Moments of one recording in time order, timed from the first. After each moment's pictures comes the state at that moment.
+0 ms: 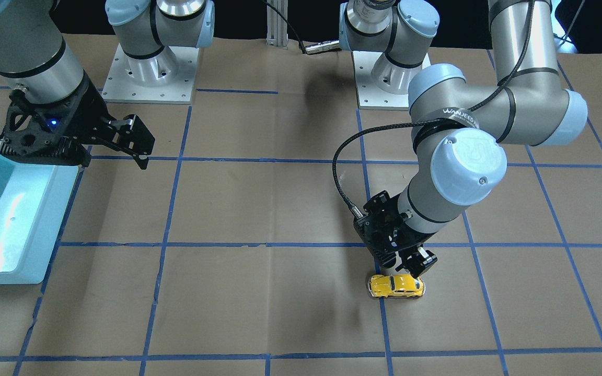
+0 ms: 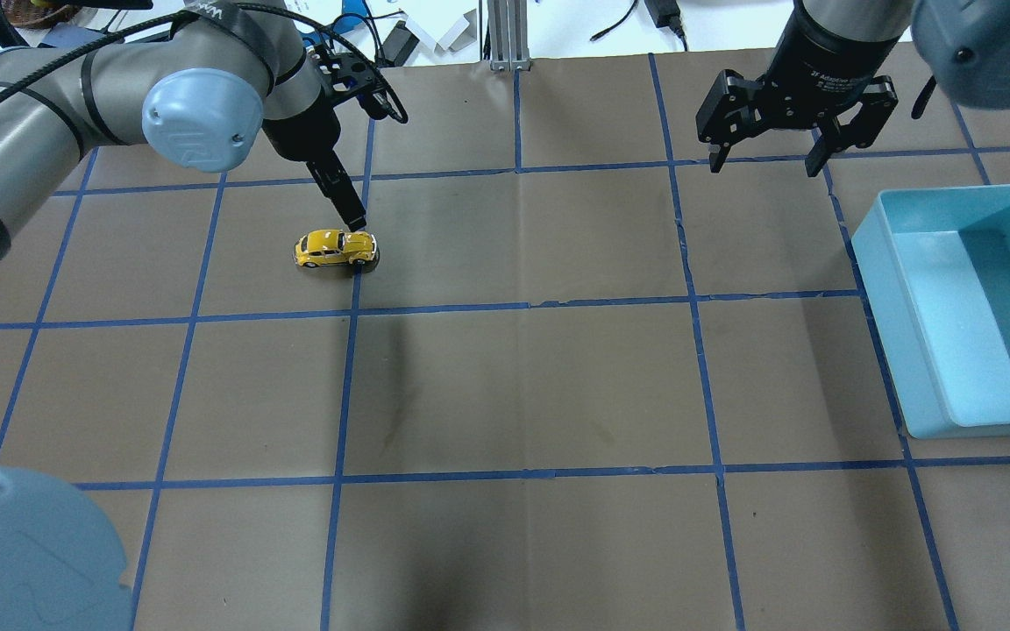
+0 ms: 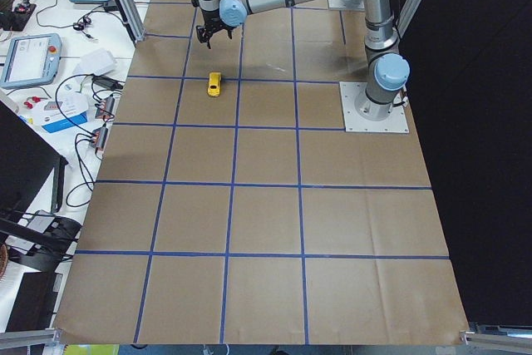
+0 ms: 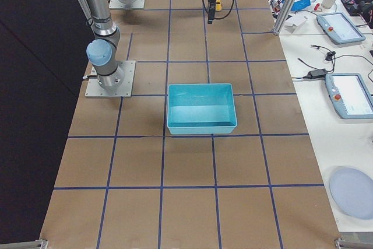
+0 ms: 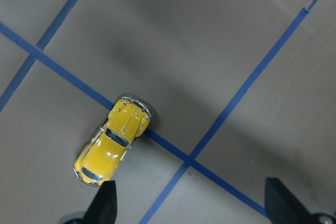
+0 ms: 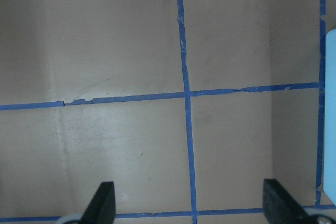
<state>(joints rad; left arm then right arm) -1.60 -1.99 -1.48 -1.28 1.53 1.09 1.54 -1.46 1.50 -1.60 -1.51 0.04</state>
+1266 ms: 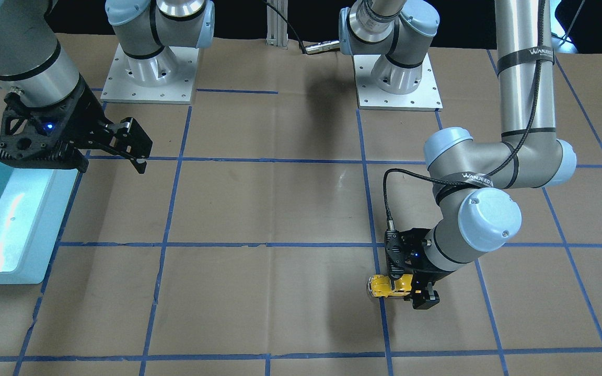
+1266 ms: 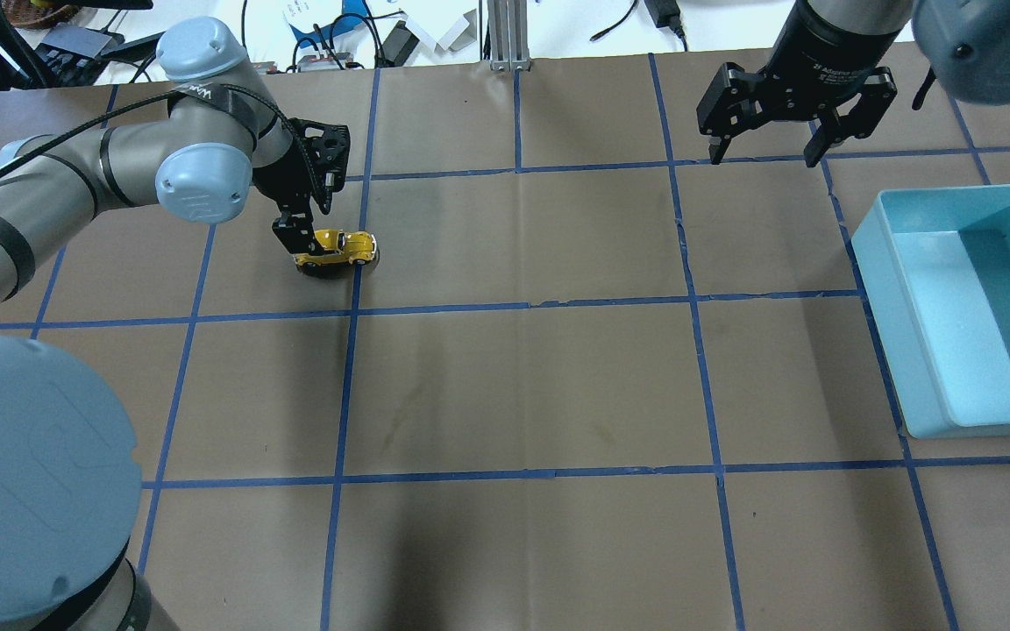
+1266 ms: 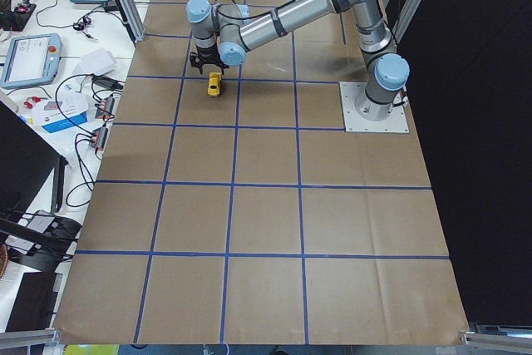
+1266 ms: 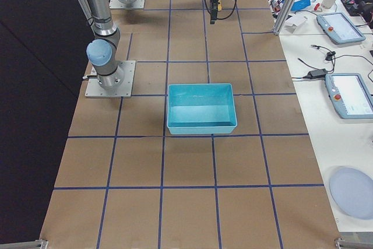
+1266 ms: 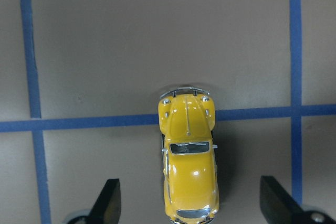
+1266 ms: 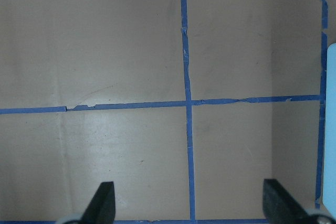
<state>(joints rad) -1.49 -2.10 -1.58 -1.06 1.51 1.66 1.53 -1.46 1.49 -1.62 -1.50 0.01</state>
